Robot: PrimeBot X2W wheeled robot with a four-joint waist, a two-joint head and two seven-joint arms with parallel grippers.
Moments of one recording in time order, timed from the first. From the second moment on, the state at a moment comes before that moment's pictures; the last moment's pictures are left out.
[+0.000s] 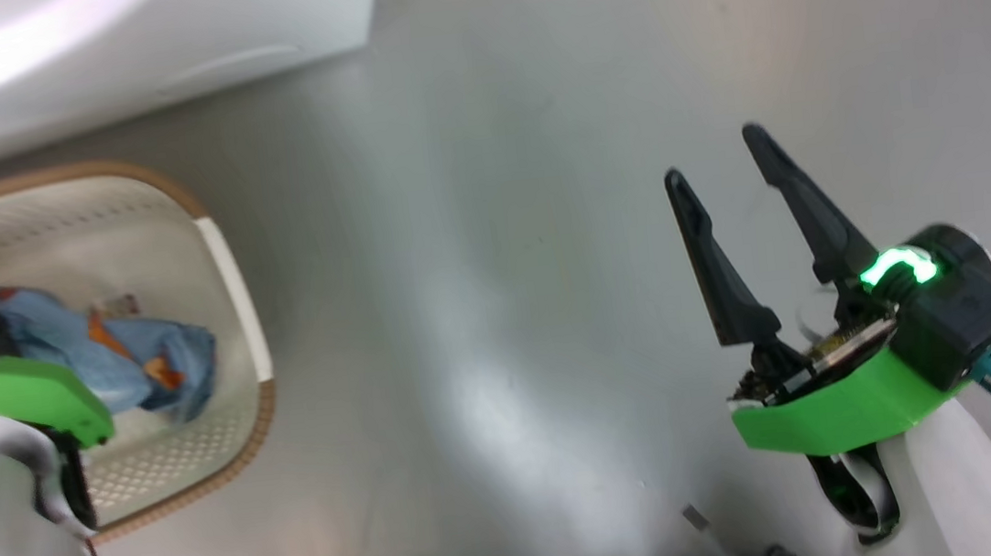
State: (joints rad) left arm -0.83 0.27 -0.28 1.12 -0.55 0.11 -0.24; right arm -0.32 -0.05 0.17 -0.10 0.18 0.13 -0.26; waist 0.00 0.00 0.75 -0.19
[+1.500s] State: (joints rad) left arm 0.04 0.24 -0.25 0.10 -0.30 0.21 -0.20; right arm 0.08 -0.05 0.11 -0.05 0.15 0.13 -0.19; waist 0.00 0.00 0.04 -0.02
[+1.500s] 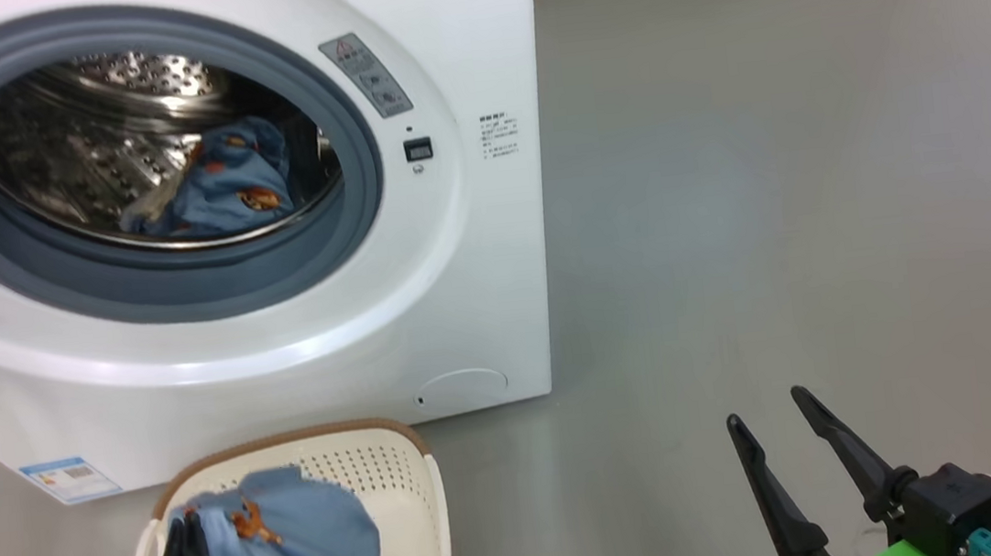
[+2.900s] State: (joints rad) left arm 0.03 0.25 -0.24 0.06 -0.36 0.22 -0.18; right arm 0.12 -0.05 0.08 -0.09 0.15 0.13 -0.16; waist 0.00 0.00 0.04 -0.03
